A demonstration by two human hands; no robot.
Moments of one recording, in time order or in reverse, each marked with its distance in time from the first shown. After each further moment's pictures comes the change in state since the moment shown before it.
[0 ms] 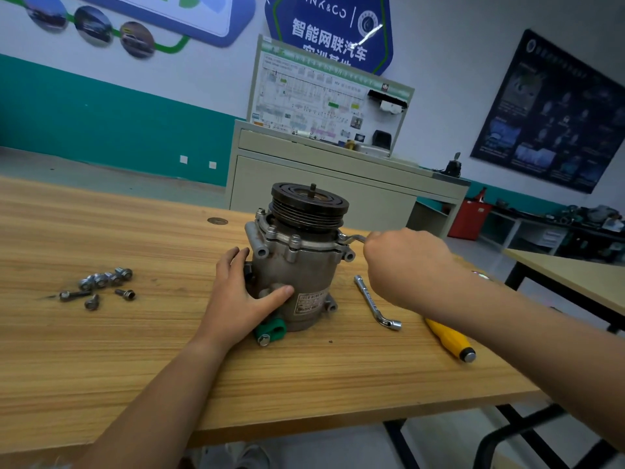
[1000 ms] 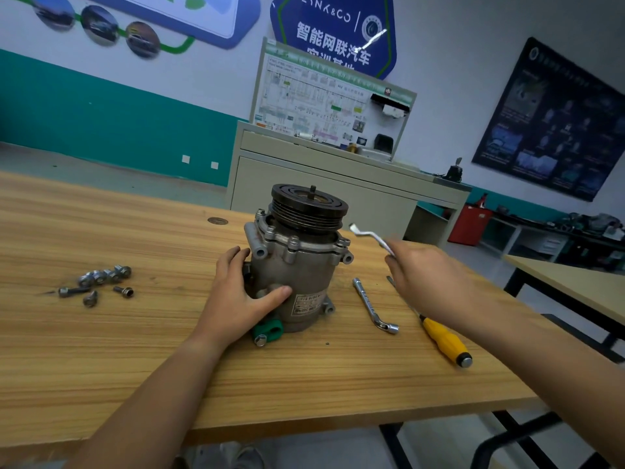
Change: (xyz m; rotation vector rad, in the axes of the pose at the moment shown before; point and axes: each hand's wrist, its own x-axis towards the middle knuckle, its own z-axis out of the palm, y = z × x) left_hand 0.001 -0.001 0.001 -0.017 0.009 0.031; right_hand 0.000 0.034 0.054 0.301 0.253 0.013
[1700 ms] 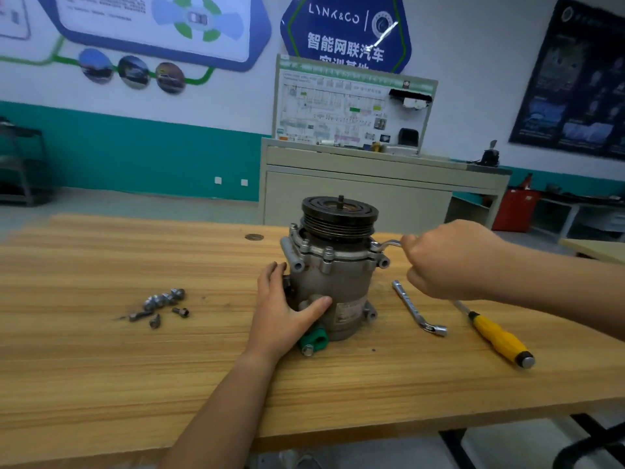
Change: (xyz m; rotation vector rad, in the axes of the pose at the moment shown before) left_hand -0.002 0.002 -0.003 0.018 -0.007 -0.043; right_hand 0.020 -0.030 -0.046 -0.467 -0.283 -0.226
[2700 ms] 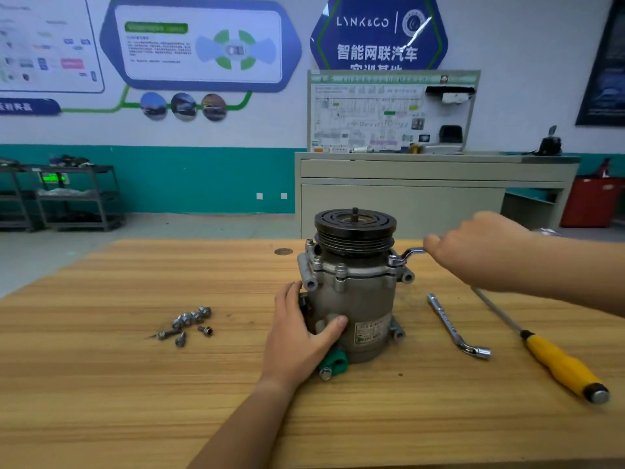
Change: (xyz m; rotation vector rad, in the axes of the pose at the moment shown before) left_hand -0.004 -0.001 0.003 0.152 0.082 0.046; right_hand 0.029 0.032 0.032 -0.109 0.083 -0.098
